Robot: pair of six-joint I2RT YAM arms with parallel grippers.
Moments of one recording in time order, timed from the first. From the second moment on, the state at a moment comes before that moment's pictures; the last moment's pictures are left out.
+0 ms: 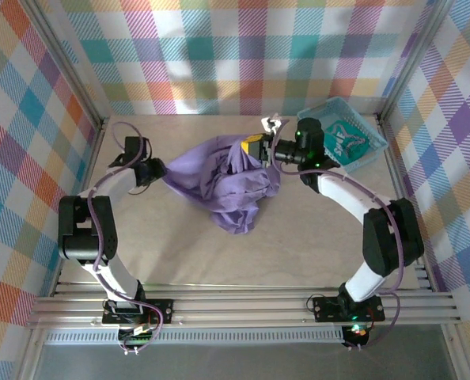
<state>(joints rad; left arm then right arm) -0.04 1.70 1.12 -0.34 0.03 -0.51 0.42 1.64 1.16 0.33 -0.81 0.21</state>
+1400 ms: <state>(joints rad) -0.07 1.67 1.05 -0.08 0.17 -0.62 0.43 1.36 1.13 0.11 -0.69 0.16</state>
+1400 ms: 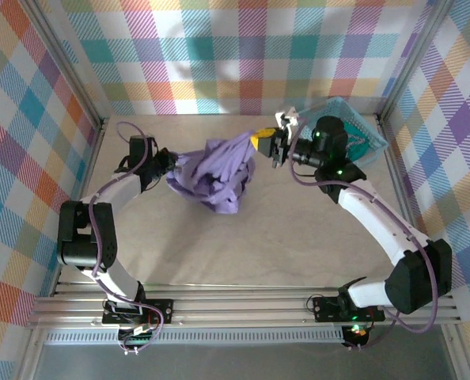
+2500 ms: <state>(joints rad) -0.61 1.38 0.71 0.00 0.21 -0.37 0.42 1.45 1.03 0.05 -0.61 0.16</state>
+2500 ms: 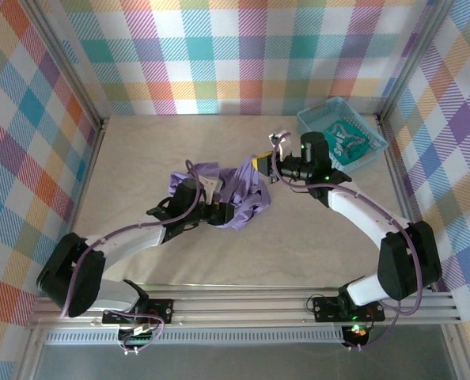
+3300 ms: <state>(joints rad) -0.58 1.12 1.29 -0.08 0.20 -0.35 0.43 1.45 1.41 -0.10 -0.47 0.10</state>
